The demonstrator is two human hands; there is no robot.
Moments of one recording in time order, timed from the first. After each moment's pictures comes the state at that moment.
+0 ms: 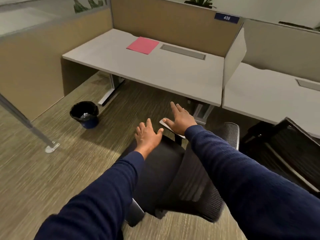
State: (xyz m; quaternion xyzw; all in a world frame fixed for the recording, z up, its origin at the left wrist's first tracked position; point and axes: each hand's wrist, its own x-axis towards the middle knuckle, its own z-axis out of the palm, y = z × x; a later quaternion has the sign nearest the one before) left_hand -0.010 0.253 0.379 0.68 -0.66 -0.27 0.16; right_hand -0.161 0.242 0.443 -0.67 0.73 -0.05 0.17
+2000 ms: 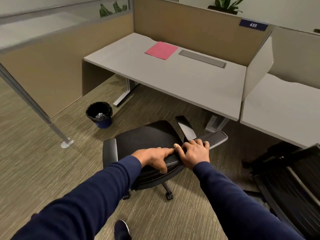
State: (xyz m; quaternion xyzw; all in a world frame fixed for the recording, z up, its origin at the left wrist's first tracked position) left_hand 0.002 0.249 0.419 0.45 -0.80 -0.38 -0.15; right_hand -0.186 0.273 0.376 -0.69 0.73 0.01 0.02
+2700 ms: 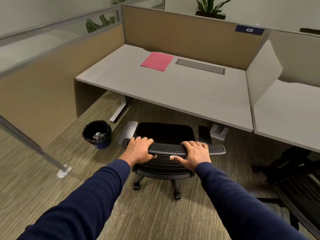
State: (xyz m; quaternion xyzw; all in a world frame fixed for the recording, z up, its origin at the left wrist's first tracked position) left_hand 0.136 0.057 0.373 0.50 -0.86 -0.10 -0.08; right_hand -0.105 0.135 0.378 -0.68 0.73 0.01 0.06
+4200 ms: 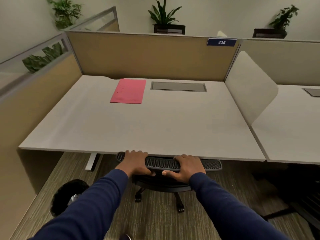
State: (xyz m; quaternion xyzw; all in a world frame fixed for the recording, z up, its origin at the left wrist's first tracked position) left_hand 0.072 -0.312 0.375 0.38 -0.90 -0.11 -0.18; right_hand -0.122 -0.166 0.381 -0.62 0.78 0.01 0.08
